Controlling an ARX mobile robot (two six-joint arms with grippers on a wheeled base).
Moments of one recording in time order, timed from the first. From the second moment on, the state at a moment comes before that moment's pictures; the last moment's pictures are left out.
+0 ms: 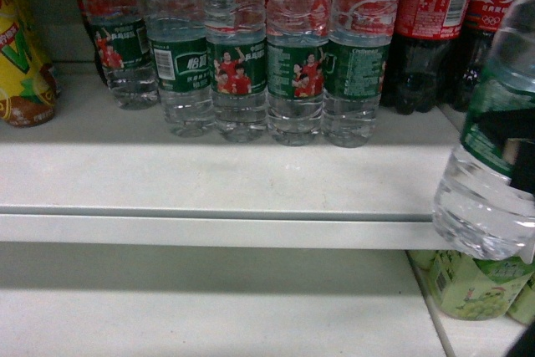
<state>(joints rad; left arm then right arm) 0.00 0.01 0.01 0.00 0.00 0.00 0.34 1.25 0.41 0.56 0.12 0.19</state>
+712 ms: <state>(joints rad) 0.00 0.01 0.01 0.00 0.00 0.00 0.03 0.72 0.27 0.28 0.05 0.17</state>
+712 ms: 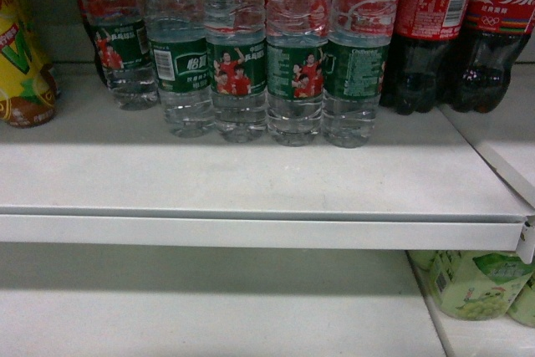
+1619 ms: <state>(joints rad) 0.00 0.01 0.01 0.00 0.00 0.00 0.02 0.65 0.24 0.21 0.05 0.10</state>
